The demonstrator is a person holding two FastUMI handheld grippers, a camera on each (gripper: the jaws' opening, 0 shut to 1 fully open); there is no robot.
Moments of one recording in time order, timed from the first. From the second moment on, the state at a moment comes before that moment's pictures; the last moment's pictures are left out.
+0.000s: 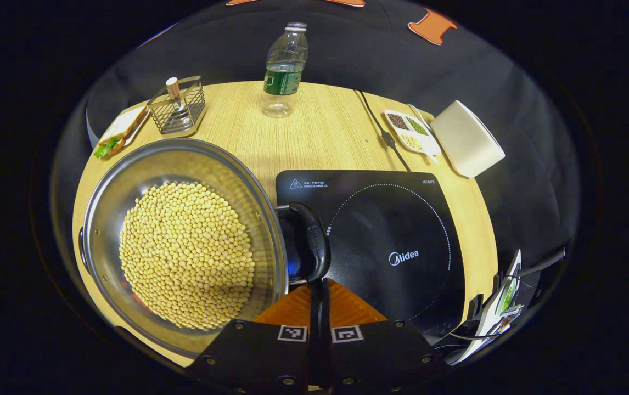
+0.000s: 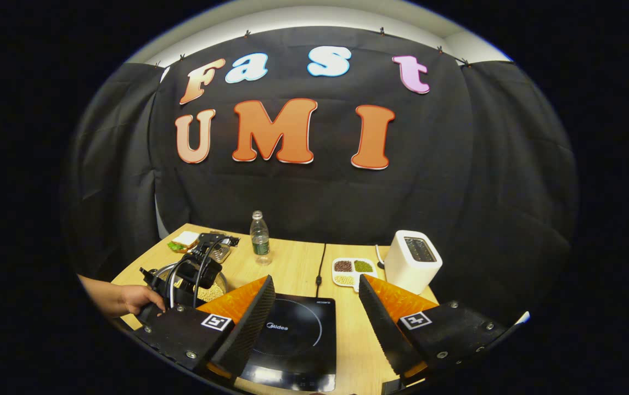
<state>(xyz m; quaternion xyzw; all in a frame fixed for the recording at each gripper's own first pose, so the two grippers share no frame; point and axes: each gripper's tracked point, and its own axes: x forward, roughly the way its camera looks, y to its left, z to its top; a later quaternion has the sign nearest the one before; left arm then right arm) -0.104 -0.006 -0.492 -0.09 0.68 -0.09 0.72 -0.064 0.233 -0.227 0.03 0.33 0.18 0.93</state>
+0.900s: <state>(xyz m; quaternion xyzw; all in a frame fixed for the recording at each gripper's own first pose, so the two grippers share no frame) -0.105 0.247 -0.406 -0.03 0.59 0.06 0.80 -0.111 0.417 -0.336 0.06 0.52 0.29 0.80</state>
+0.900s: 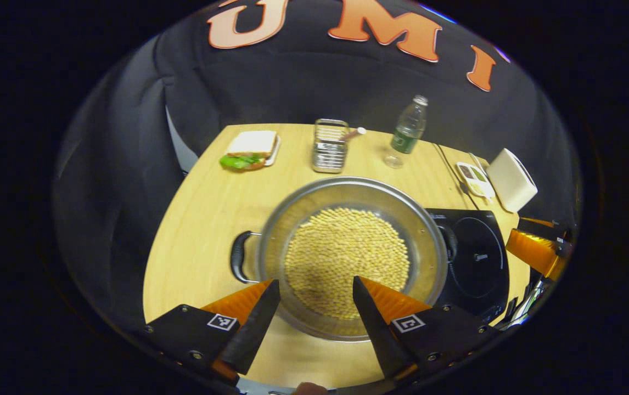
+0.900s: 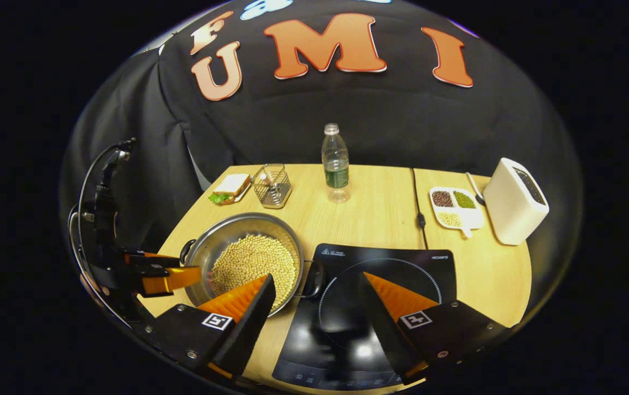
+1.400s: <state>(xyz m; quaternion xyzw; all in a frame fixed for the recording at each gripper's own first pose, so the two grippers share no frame) -0.097 0.317 -0.447 -0.02 0.59 0.09 0.80 -0.126 0.454 -0.398 0.02 0.60 0.27 0.75</state>
